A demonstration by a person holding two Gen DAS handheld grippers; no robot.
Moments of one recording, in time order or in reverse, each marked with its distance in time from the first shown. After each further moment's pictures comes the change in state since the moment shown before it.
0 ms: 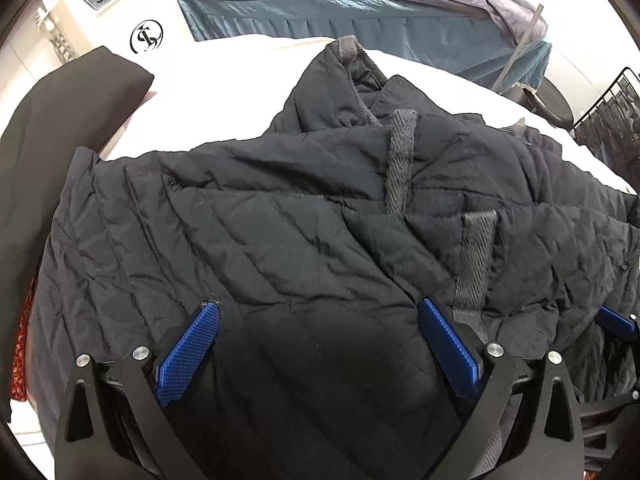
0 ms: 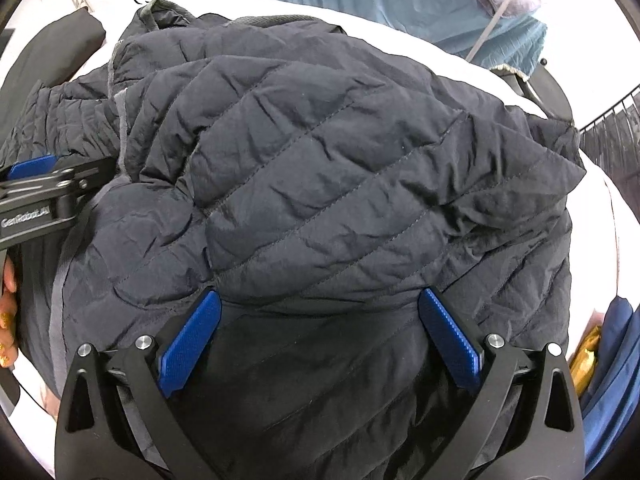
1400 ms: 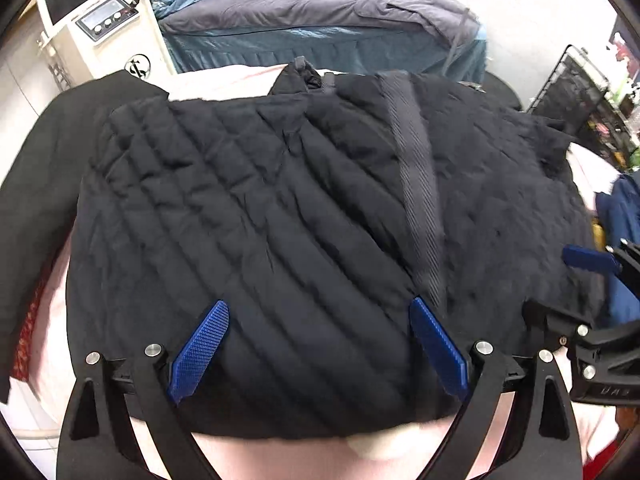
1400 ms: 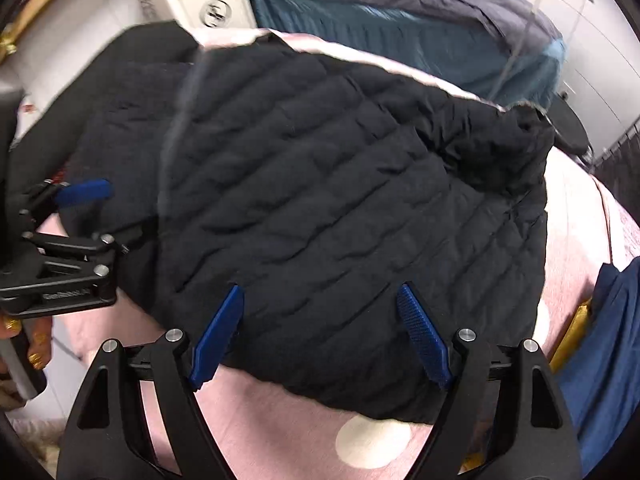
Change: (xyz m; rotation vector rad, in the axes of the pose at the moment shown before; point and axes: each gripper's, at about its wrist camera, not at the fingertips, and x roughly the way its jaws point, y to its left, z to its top) left arm -0.086 -0.012 -0.096 0.105 -0.128 -0.042; right arm -0.077 0.019 -0.078 -0.060 -0.125 0.118
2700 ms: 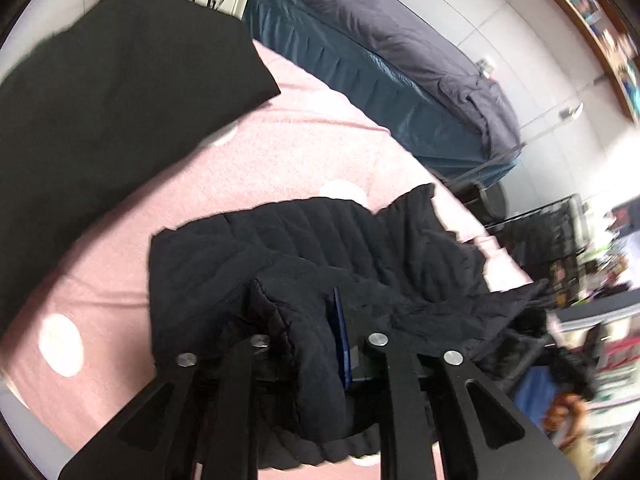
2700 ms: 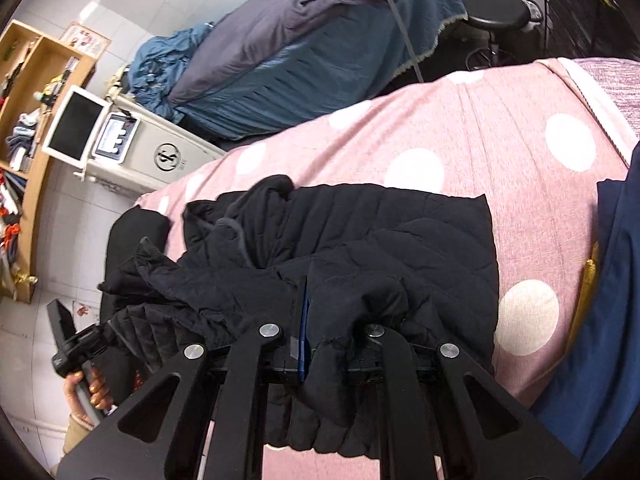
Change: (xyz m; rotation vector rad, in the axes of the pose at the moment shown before) left arm -0.035 0.204 0.065 -0.479 0.058 -0.337; right arm -0.035 -0.149 0.028 0.598 -0.115 0.289
